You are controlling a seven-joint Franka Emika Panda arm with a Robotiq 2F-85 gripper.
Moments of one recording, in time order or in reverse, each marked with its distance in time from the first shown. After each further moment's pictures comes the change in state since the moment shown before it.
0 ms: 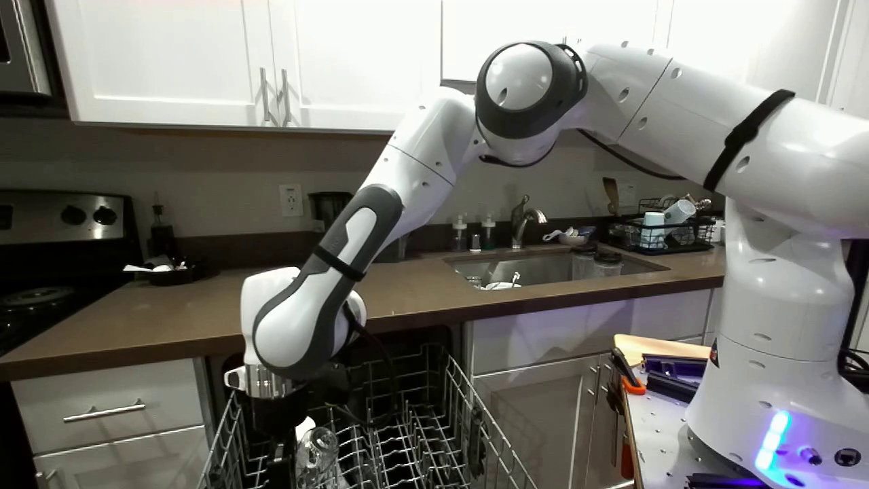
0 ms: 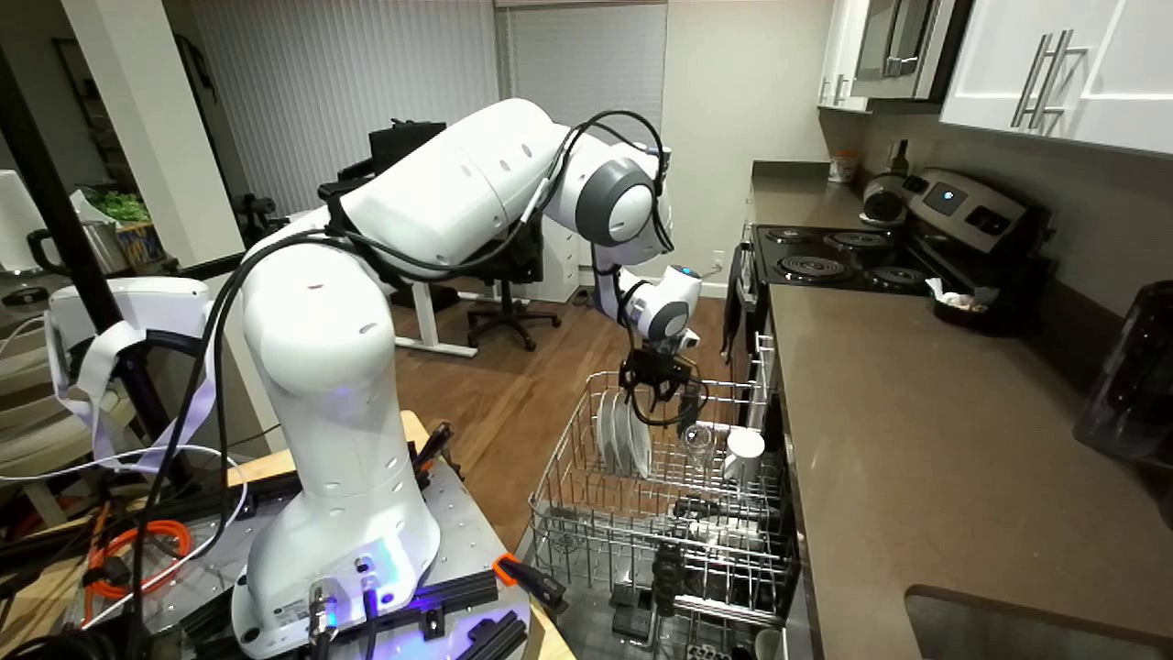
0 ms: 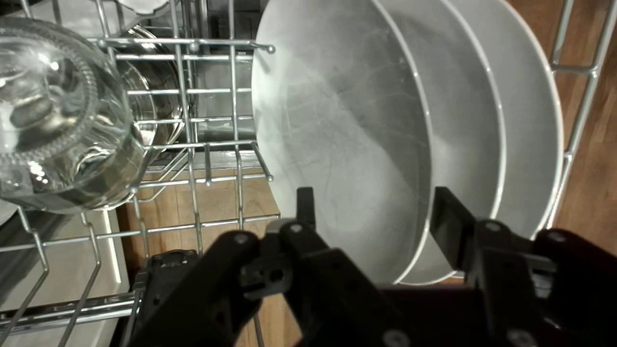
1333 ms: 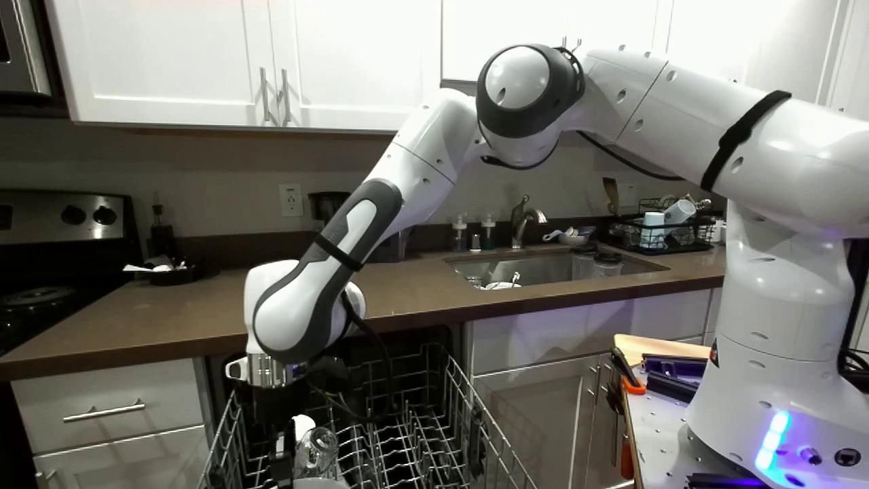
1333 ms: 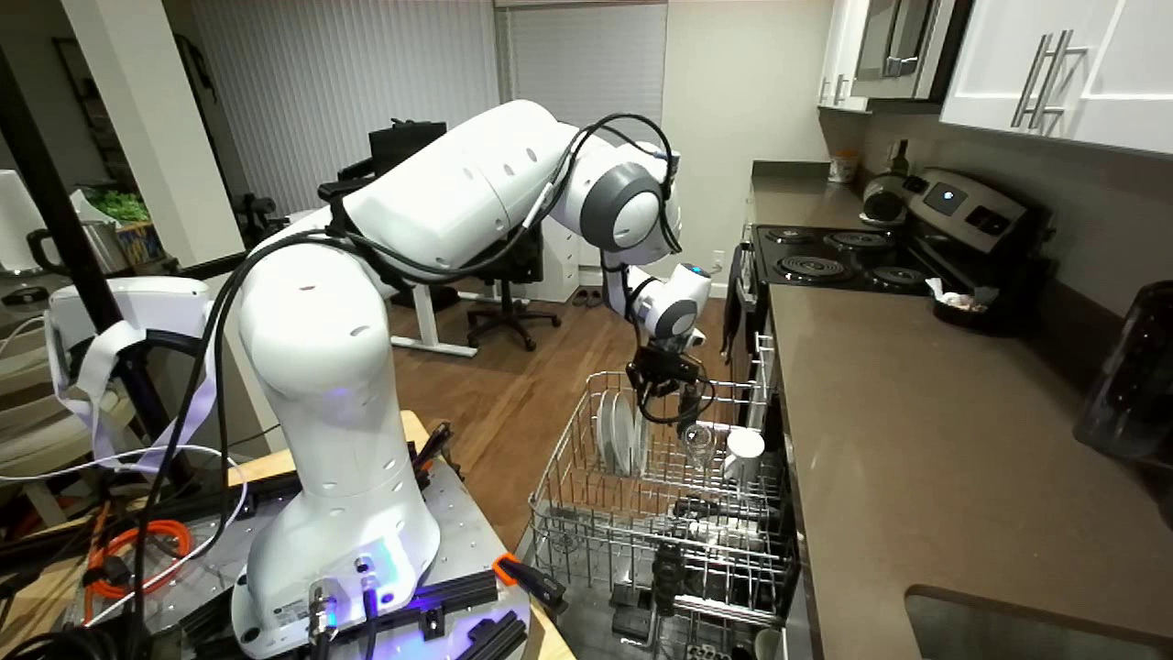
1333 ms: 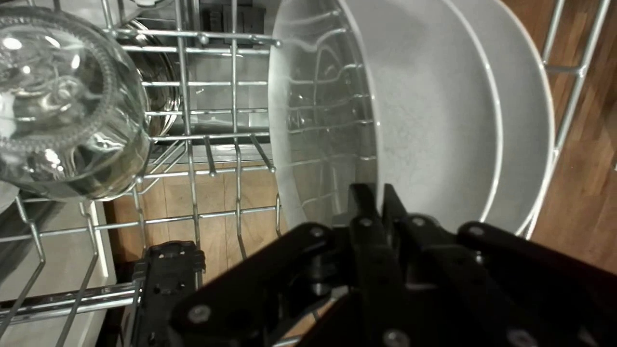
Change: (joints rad) arm -0.053 0.003 0.043 0.018 0.002 -0.037 -0.051
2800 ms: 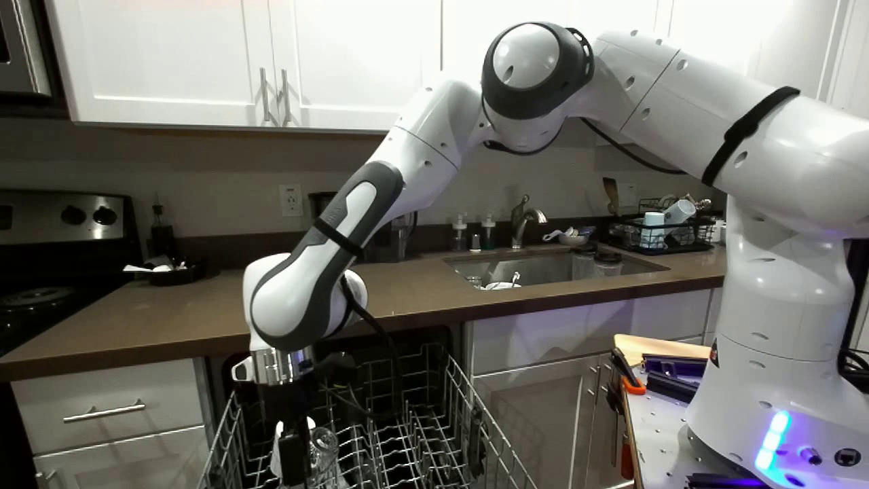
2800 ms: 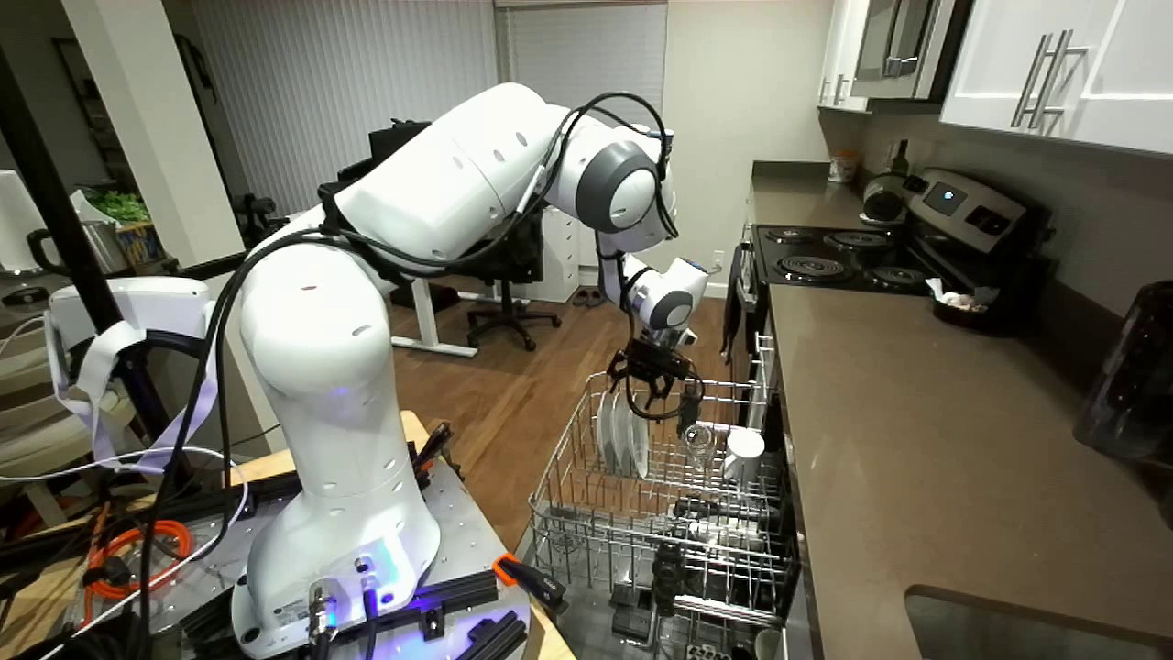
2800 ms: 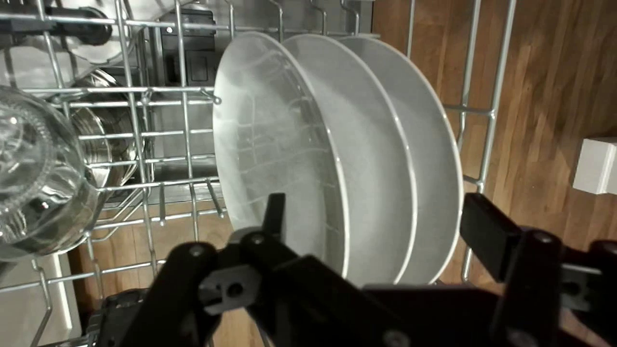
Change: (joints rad) arm 0.011 -0.066 -0.007 -0.065 0.061 -0.106 0.002
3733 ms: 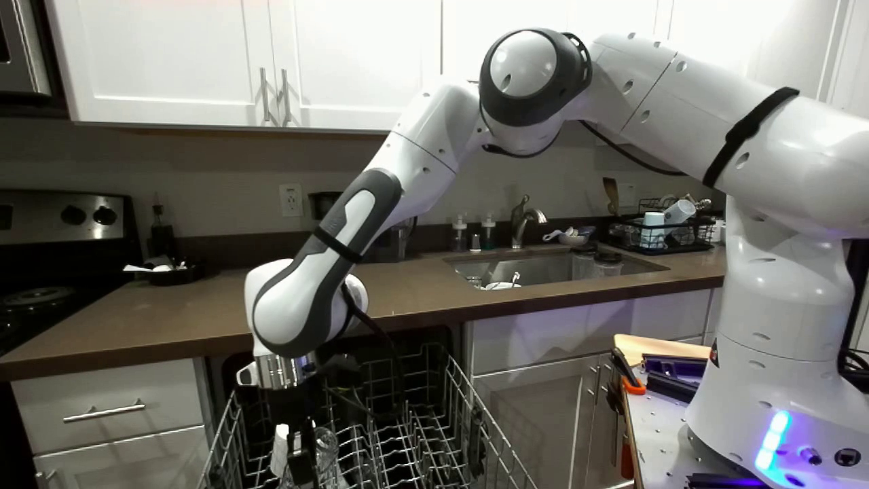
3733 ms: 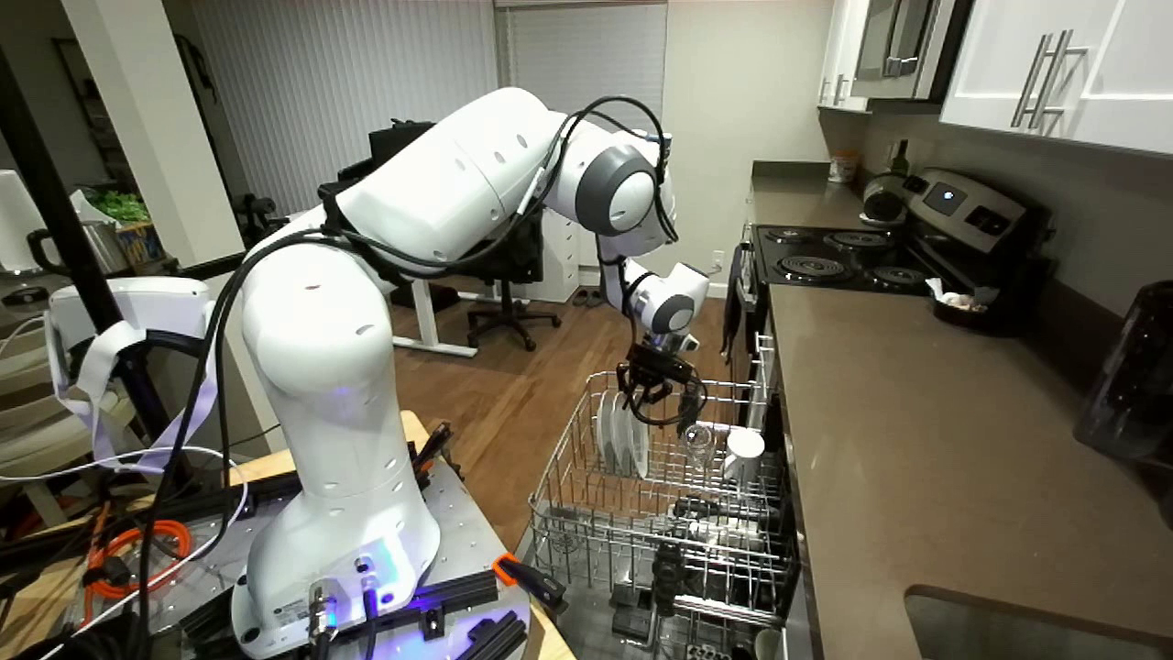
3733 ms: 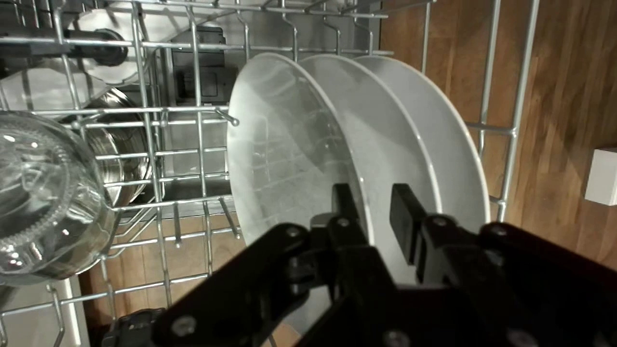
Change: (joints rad) arm 0.023 0.017 -0.036 0.020 0.000 -0.015 0.001
